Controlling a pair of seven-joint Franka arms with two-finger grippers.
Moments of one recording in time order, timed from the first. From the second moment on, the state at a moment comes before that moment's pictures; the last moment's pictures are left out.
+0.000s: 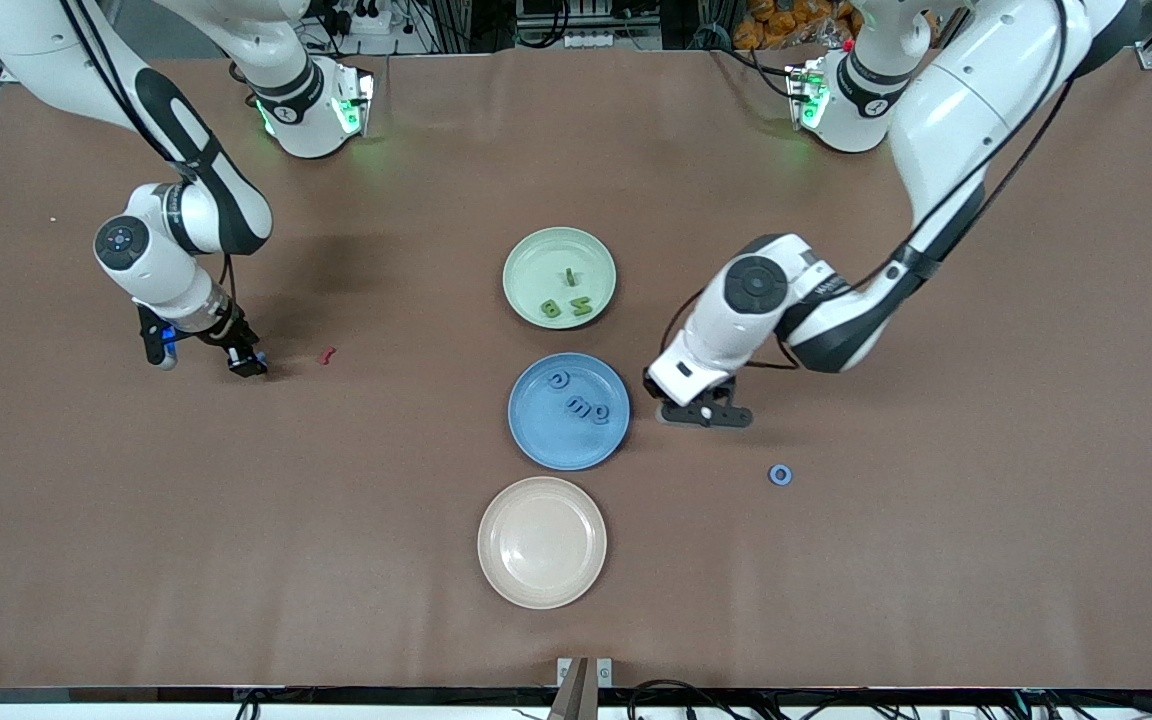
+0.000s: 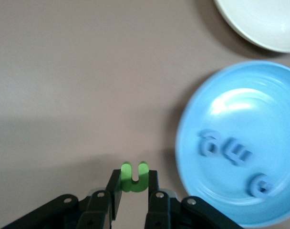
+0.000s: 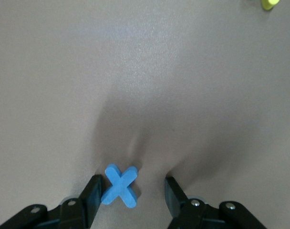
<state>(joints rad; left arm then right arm) 0.05 0.74 -0.72 -1.76 0.59 2.42 -0.89 -0.17 0.32 0.05 -2.51 -0.10 2.90 1.13</state>
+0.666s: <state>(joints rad) -0.30 0.74 -0.72 -1.76 0.59 2.42 -1.32 -0.17 0.32 0.05 -2.51 -0.11 2.94 1.10</state>
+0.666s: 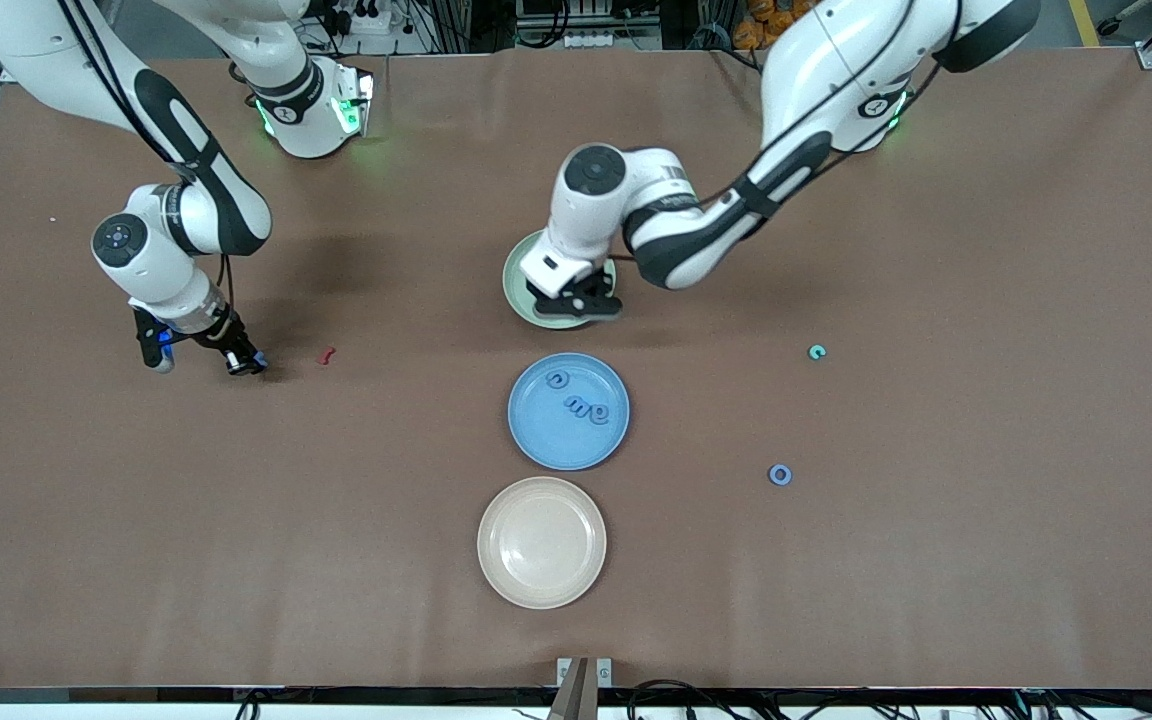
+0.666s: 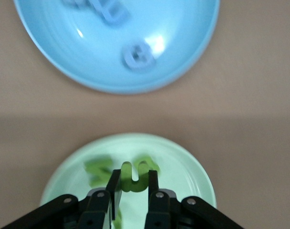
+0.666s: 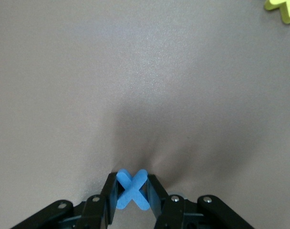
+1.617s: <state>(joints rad) -0.31 0.67 -0.68 -1.73 0.59 2.41 -1.40 -0.17 0.35 0.04 -2.45 -0.11 2.92 0.97</state>
